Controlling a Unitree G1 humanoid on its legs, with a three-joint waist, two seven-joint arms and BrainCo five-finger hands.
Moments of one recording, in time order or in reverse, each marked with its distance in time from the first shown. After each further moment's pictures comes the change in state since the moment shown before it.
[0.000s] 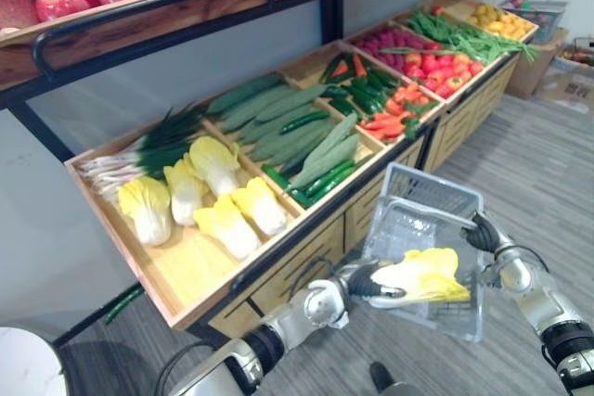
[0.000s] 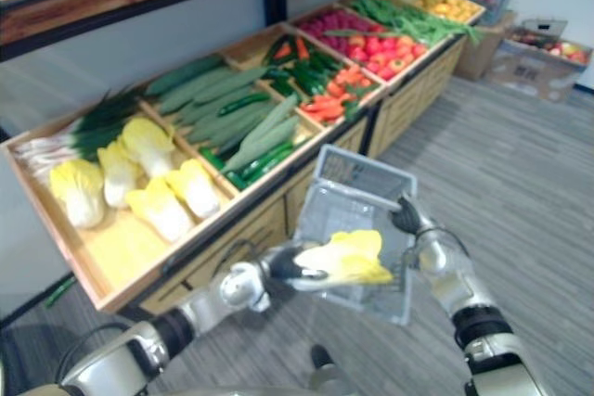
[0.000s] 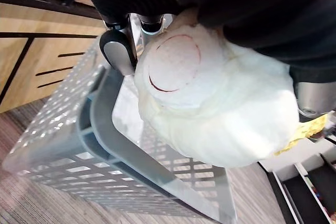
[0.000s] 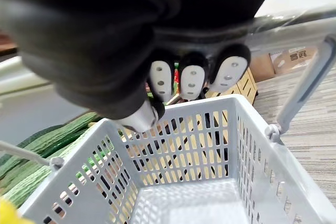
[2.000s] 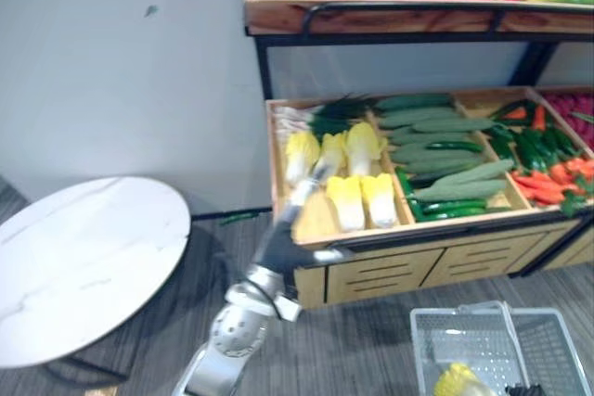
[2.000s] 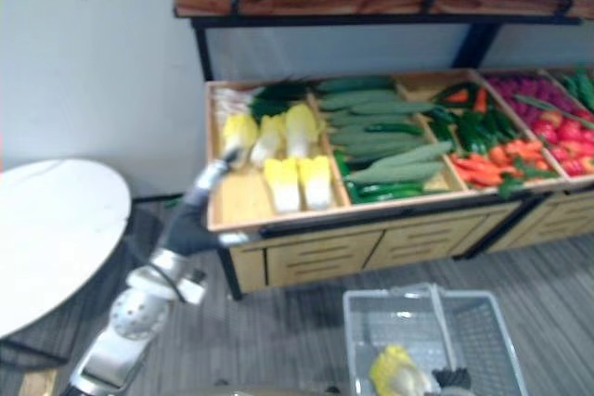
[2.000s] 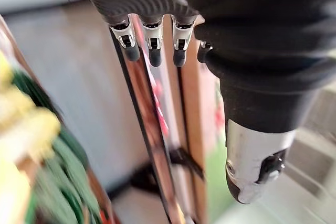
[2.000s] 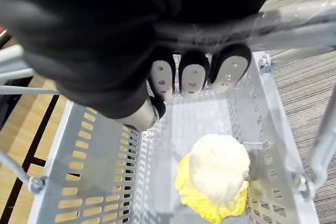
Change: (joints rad) left arm 0.597 0.077 0.662 -1.014 -0.115 -0.003 0.112; right arm 0.378 0.362 -0.617 0.567 0.218 0.056 -0.083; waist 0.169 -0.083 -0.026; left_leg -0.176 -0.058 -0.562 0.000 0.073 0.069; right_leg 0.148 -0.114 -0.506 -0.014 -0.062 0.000
